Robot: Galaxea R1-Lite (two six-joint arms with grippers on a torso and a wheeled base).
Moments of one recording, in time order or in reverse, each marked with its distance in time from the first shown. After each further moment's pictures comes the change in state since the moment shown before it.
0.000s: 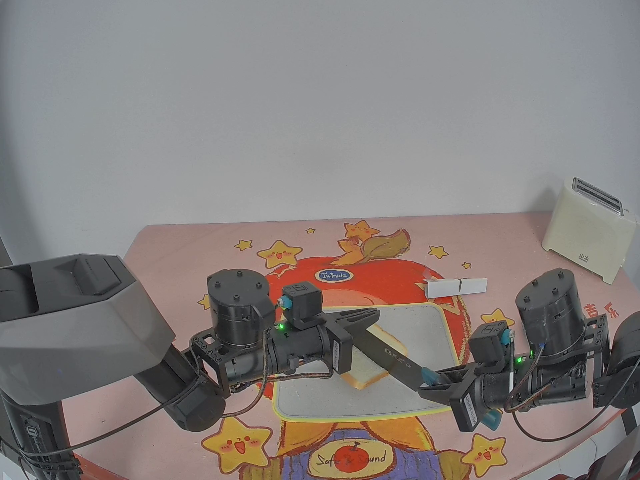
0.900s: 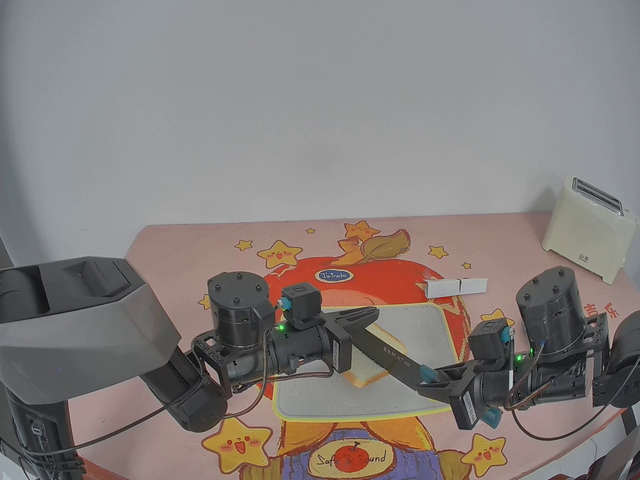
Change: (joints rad) left arm 0.003 0.026 0.011 -0.028 -0.001 0.000; right arm 0.000 -0.003 -0.004 -0.014 0.006 0.002
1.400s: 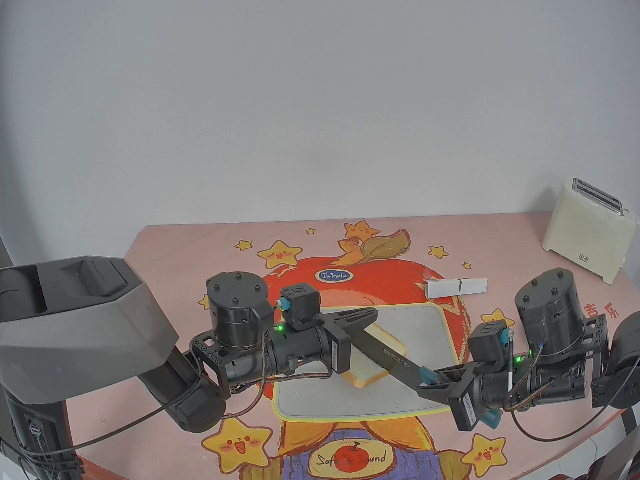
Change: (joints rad) left arm 0.001 -0.006 0.008 0.001 0.001 0.000; right arm 0.000 0.000 -0.001 0.001 0.001 0.001
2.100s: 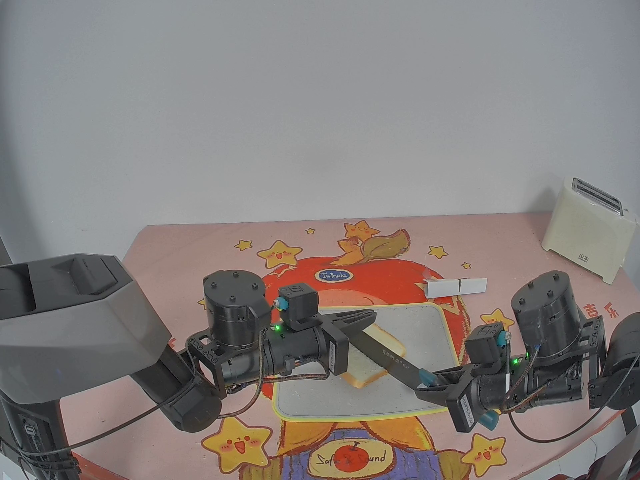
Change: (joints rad) left arm 0.007 -0.027 0.002 0.023 -0.001 0.000; right arm 0.000 0.017 0.005 -0.002 -0.001 -0.001
